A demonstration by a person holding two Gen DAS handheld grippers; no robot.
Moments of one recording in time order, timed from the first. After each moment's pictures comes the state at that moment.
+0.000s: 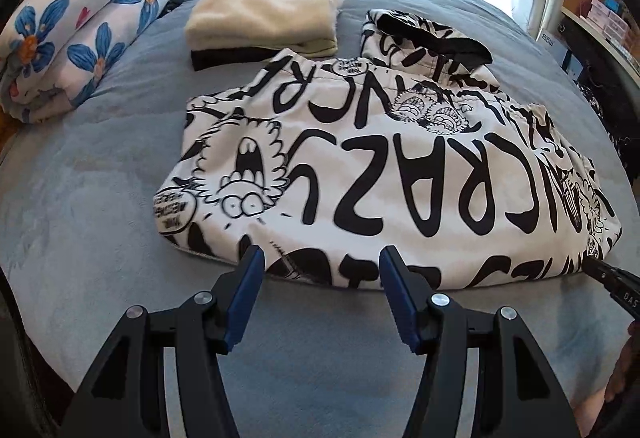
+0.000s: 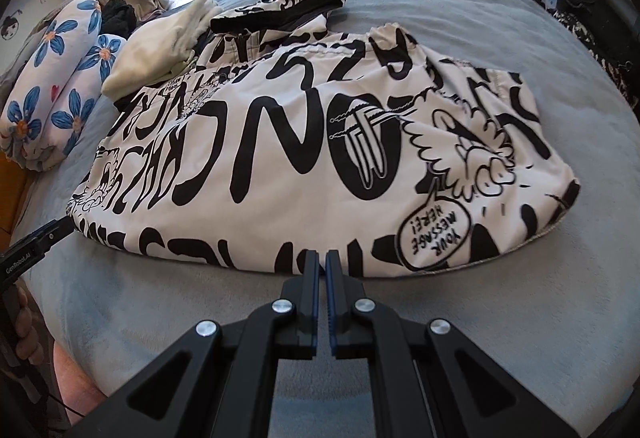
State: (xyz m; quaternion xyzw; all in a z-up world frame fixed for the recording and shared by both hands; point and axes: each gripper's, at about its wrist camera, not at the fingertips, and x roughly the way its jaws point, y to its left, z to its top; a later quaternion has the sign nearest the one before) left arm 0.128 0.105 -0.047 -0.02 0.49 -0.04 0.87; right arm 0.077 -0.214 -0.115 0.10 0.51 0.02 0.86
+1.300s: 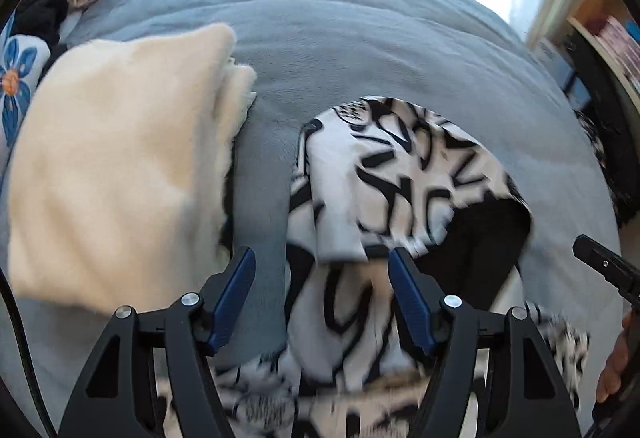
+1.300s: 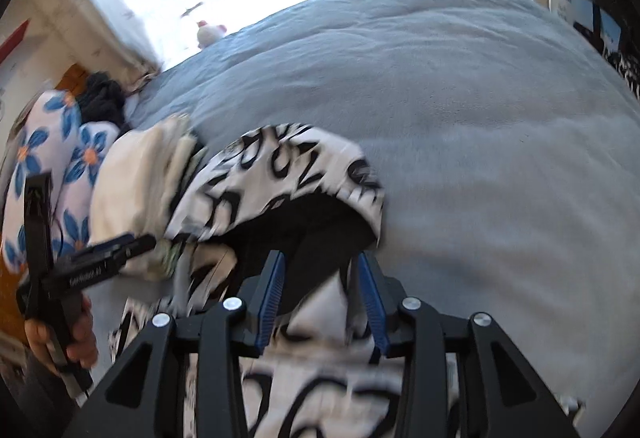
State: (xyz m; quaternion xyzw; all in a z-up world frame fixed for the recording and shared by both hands) left arm 0.548 -0.001 -0.034 -0.02 0.53 -0.12 0.84; right arm 0.444 -0.292 -0.058 0.17 0.48 0.04 0.86
